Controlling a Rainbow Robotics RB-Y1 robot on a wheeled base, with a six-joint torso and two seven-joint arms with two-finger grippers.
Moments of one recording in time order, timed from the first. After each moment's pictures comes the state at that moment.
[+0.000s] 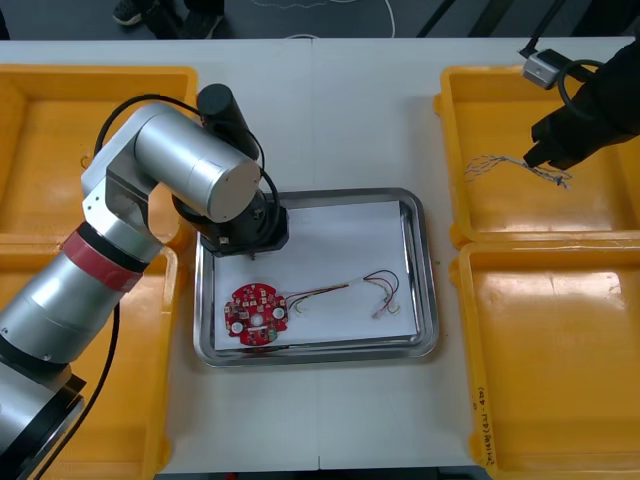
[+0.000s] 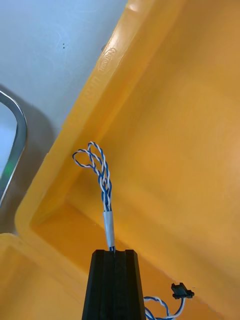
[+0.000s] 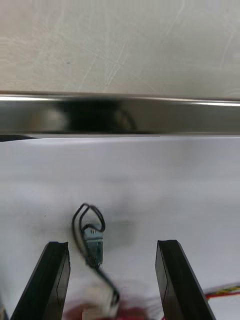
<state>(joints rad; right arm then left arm) -0.86 -0.88 0.22 -1.38 -1.18 1.62 1.83 -0.70 0.38 -0.42 -1.62 0.54 1.65 -0.82</state>
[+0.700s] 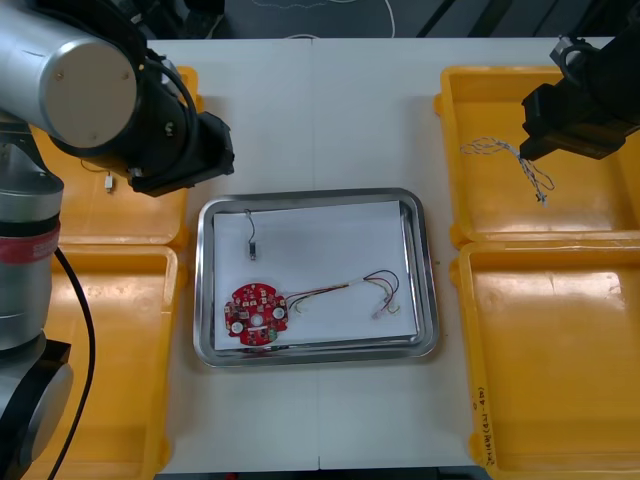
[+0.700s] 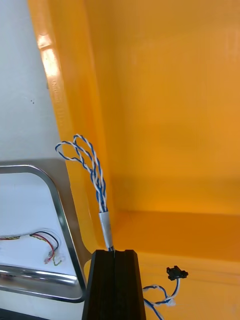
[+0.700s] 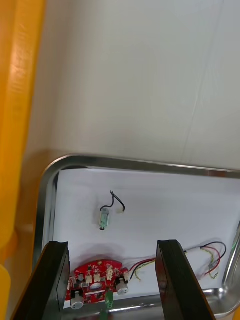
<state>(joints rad) -0.87 -0.88 0.22 -1.48 -1.17 1.67 1.07 -0.69 0.38 -0.06 -1.98 0.54 1.91 -0.82</state>
